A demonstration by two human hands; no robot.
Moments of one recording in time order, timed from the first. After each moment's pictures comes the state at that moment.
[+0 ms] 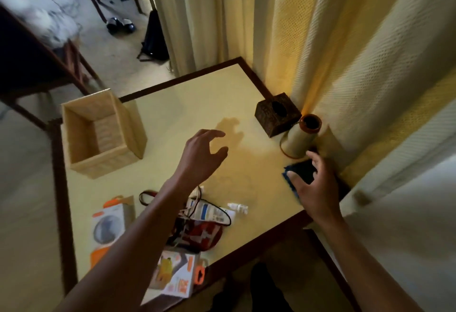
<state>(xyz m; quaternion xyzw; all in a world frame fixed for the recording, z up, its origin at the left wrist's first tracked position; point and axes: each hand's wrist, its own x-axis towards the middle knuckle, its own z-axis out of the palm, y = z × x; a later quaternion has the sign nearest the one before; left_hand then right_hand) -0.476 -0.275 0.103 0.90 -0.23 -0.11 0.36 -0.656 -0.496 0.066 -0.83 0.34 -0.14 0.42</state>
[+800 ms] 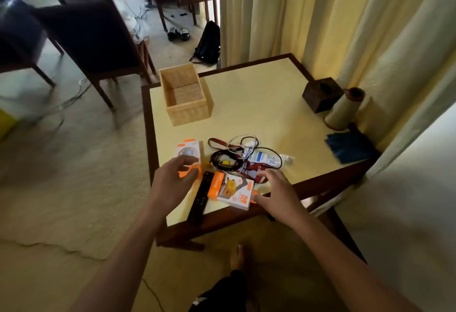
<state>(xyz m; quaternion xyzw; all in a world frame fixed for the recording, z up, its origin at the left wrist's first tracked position) -0.675 0.026 0.113 0.89 -0.05 -0.07 0.44 -0.757 -0.244 0.057 -0.92 0.12 0.07 0.37</state>
